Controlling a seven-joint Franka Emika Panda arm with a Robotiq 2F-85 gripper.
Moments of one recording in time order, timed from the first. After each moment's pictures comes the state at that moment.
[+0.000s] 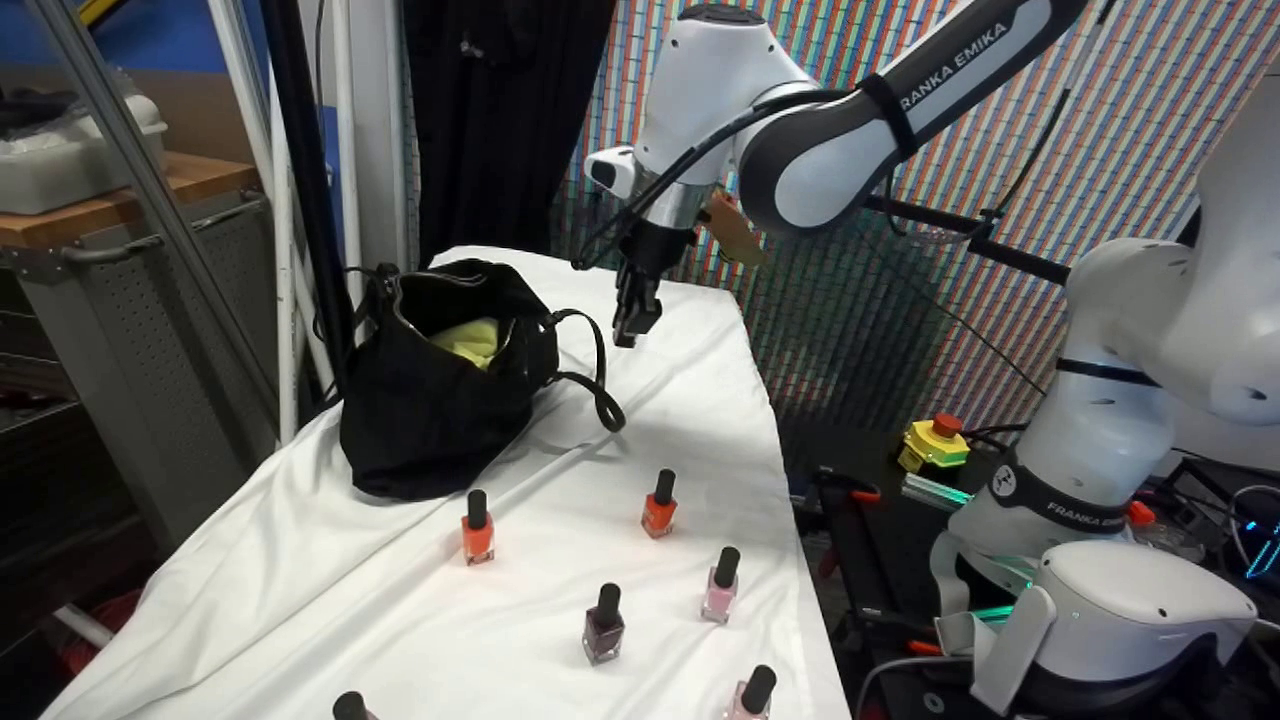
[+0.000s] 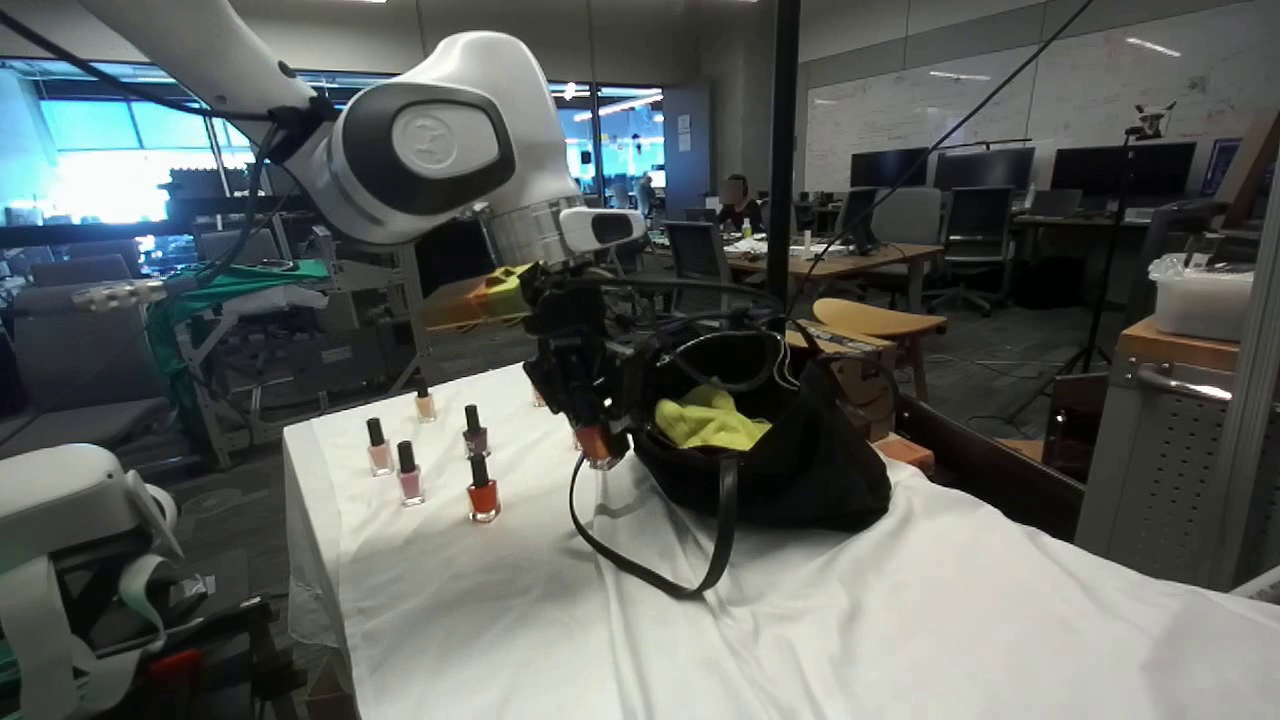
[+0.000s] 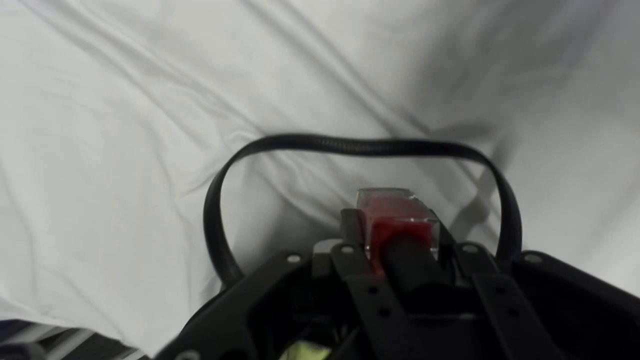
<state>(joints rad) -0.04 -0.01 -0.06 -2.38 -0.32 2.53 -0.18</state>
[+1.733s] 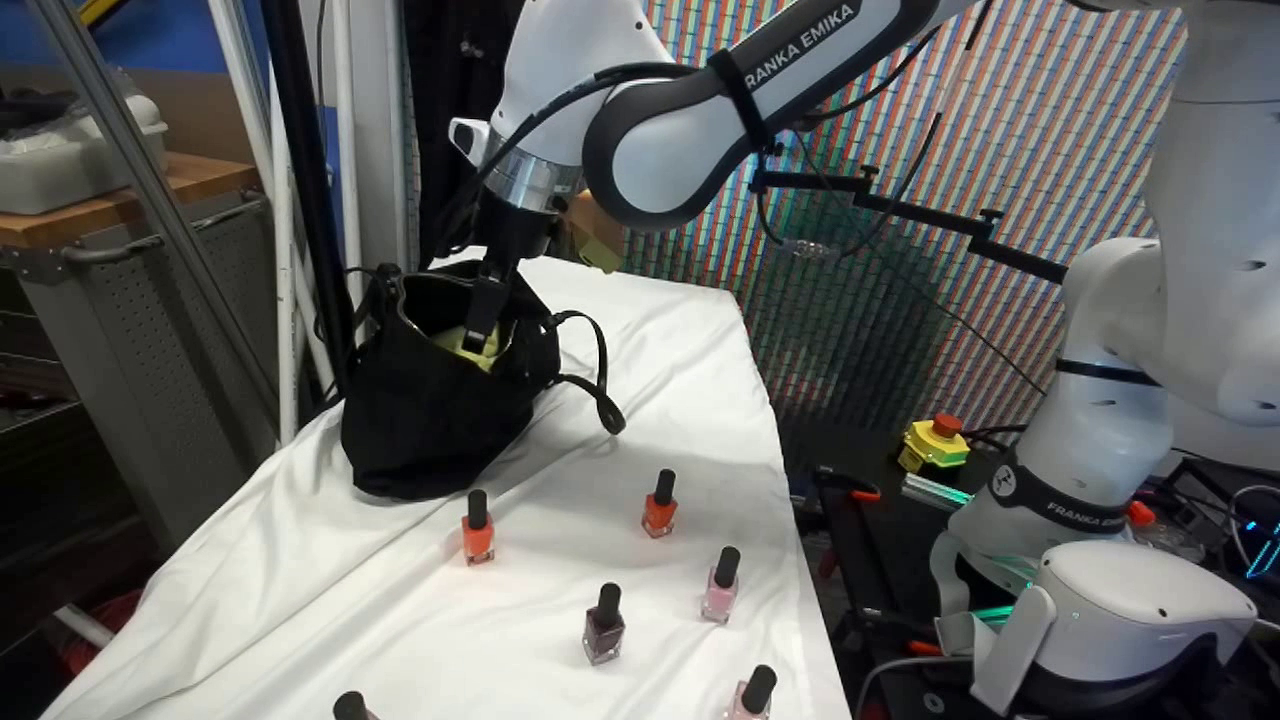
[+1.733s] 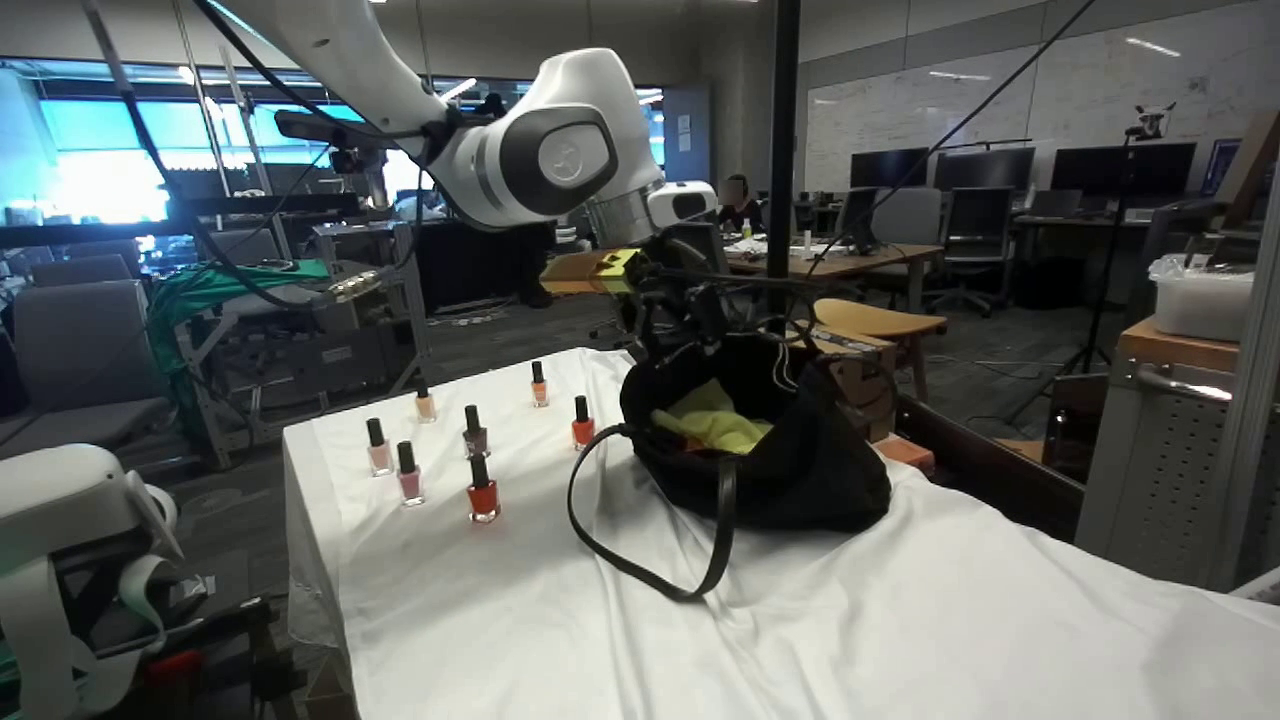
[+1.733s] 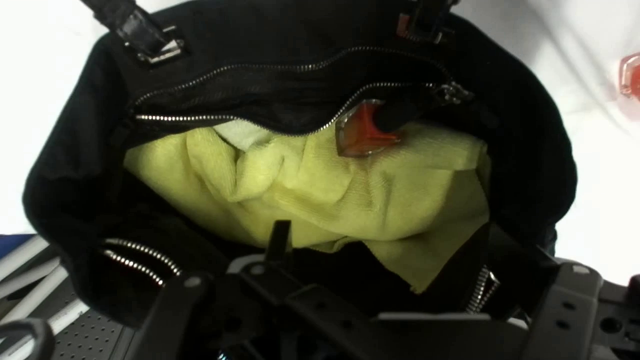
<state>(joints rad) 0.01 0.30 0.00 -1.97 -0.15 2.58 -0.07</state>
